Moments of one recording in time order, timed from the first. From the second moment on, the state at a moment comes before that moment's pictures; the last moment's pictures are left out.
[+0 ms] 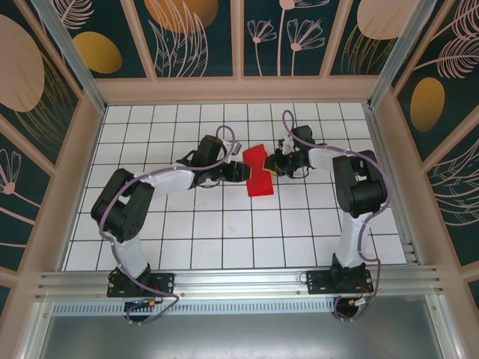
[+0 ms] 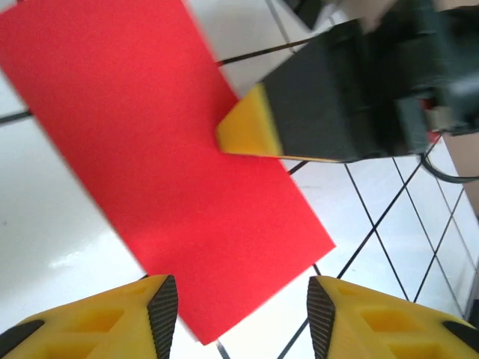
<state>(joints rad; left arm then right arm) -0.61 1.79 1.07 0.01 0.47 -0.44 0.27 1.98 1.18 -0.25 -0.74 0.60</state>
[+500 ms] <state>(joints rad) -0.91 1.77 1.06 -0.03 0.08 -0.18 0.28 1.93 1.15 -0.25 -0.76 0.64</state>
